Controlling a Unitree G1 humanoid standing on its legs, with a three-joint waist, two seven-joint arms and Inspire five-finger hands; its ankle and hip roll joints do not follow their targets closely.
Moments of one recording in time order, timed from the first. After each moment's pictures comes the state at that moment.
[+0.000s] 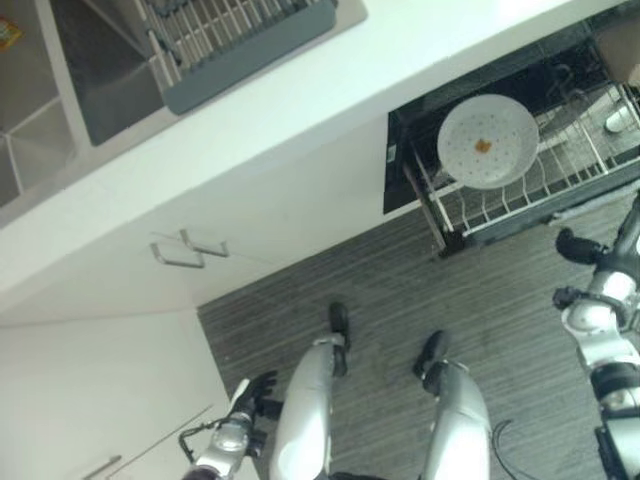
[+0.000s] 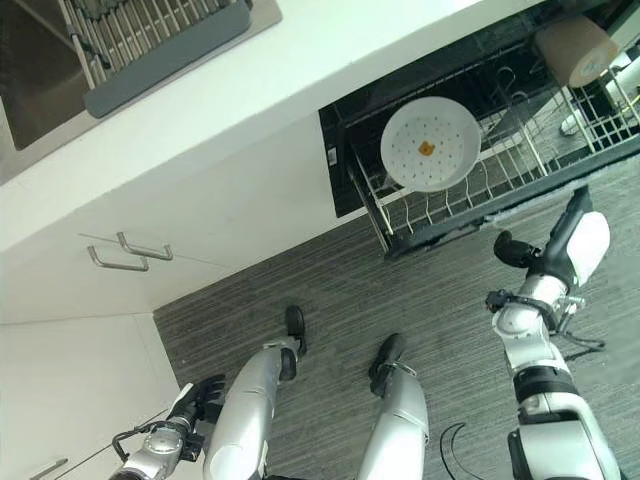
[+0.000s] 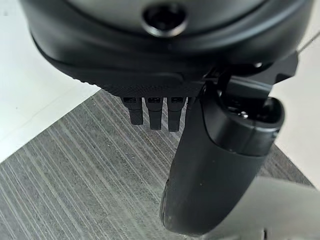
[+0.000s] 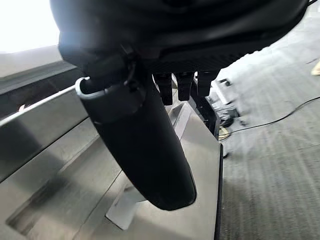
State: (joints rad) left arm -0.13 0.30 -0.32 1.01 -0.19 -0.12 0.07; right arm -0.61 -0.77 0.16 0.88 -0.01 -0.27 -0.68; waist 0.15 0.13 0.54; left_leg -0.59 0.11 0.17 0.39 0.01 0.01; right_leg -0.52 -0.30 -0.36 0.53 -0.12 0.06
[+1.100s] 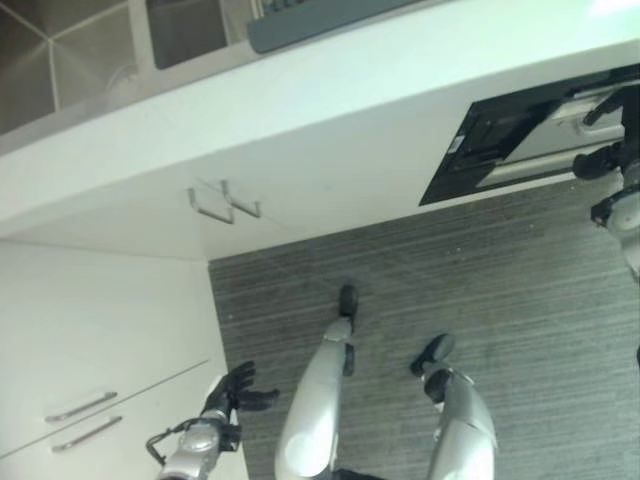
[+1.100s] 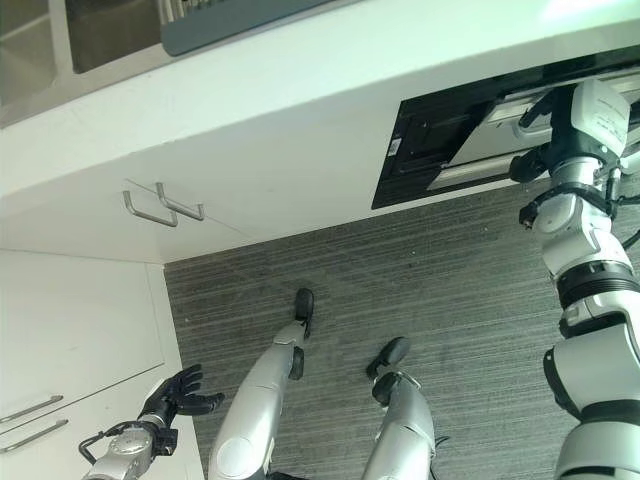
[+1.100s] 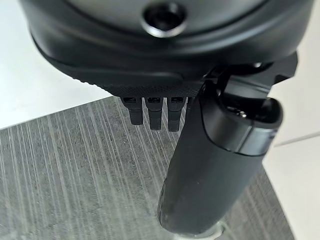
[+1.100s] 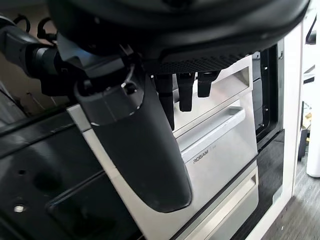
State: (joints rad) left arm -0.03 0.40 -0.22 0.86 -0.41 -0.11 0.02; right arm -1.06 -0.95 0.56 1.02 -0.07 -0.09 -0.38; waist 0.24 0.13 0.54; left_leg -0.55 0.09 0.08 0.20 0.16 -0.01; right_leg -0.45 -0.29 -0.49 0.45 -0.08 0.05
